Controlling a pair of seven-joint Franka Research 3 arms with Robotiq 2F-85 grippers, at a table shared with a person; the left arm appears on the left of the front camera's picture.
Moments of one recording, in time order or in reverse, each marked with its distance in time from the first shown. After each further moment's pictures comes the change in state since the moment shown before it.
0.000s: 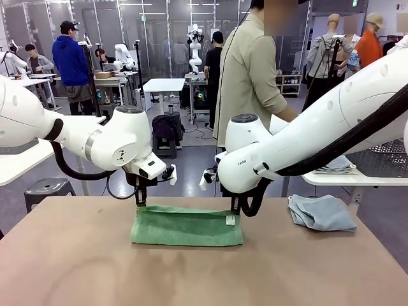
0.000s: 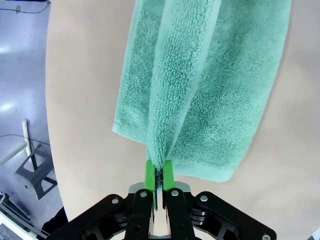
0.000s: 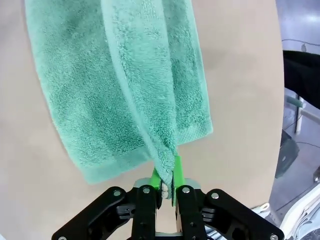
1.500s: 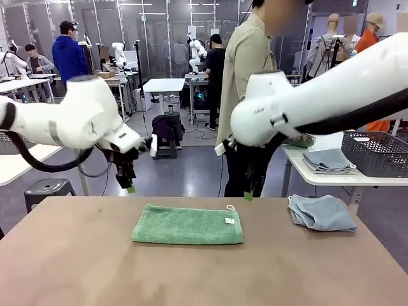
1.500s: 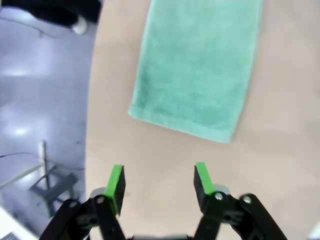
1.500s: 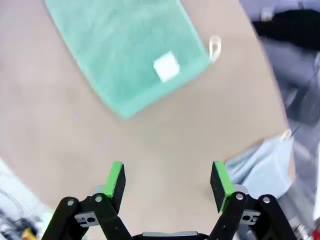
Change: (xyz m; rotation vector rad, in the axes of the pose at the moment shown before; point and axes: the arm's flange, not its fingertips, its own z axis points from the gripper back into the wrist) left arm -0.061 0.009 0.092 0.052 -0.203 -0.026; right arm -0.044 -0.008 0.116 0.105 0.048 -0.361
